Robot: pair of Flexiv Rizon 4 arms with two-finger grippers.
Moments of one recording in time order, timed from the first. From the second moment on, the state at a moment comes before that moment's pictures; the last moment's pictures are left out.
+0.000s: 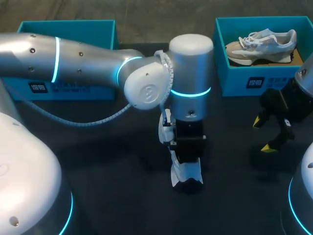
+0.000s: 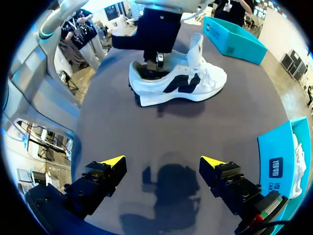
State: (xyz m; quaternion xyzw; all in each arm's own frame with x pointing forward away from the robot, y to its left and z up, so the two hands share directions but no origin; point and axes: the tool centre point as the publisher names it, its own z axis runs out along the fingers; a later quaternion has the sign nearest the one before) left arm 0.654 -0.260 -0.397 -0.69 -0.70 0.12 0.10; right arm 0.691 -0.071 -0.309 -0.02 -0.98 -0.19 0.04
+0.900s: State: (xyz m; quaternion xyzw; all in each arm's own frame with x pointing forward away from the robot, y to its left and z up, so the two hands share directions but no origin) left arm 0.684 -0.248 -0.359 -0.70 -0.71 0.10 0.06; right arm 0.690 -0.071 -0.309 -0.02 -0.98 -0.19 0.04
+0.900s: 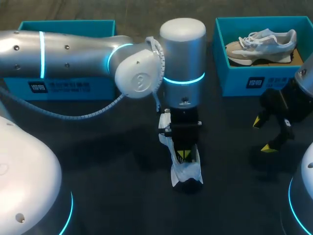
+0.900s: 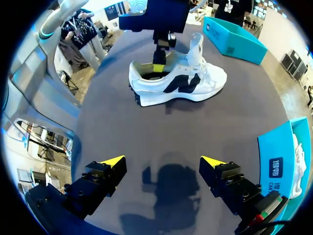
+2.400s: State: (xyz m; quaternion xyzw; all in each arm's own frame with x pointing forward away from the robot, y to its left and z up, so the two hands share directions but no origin) left arm 0.711 -0.239 -0.357 -0.66 -0.74 0.09 0.07; right arm 0.690 -0.071 -0.309 -0.02 -0.98 -0.19 0.04
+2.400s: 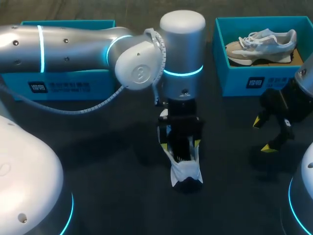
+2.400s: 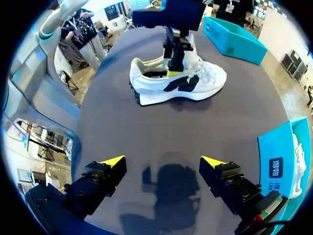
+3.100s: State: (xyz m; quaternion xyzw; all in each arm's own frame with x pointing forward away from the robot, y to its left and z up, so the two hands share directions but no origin) left arm 0.739 -0.236 -0.347 -0.66 -0.74 0.10 0.04; right arm 0.690 -0.071 -0.309 -0.02 -0.98 -0.19 0.04
